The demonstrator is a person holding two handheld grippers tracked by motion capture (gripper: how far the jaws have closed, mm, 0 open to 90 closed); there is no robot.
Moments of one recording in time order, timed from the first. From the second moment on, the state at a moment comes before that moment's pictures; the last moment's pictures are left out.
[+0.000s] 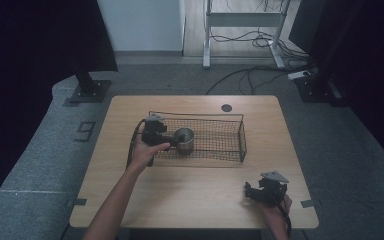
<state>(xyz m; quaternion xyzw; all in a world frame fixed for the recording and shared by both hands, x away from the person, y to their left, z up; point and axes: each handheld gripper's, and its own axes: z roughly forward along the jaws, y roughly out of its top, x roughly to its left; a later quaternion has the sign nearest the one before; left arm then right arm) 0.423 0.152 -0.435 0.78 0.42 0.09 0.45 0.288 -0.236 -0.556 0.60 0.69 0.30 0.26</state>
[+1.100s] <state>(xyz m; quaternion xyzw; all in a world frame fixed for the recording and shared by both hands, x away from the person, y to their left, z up) 0.305 0.183 -0.520 0.79 0.43 0.08 0.43 0.288 -0.236 -0.556 0.61 0.69 0.30 0.26</state>
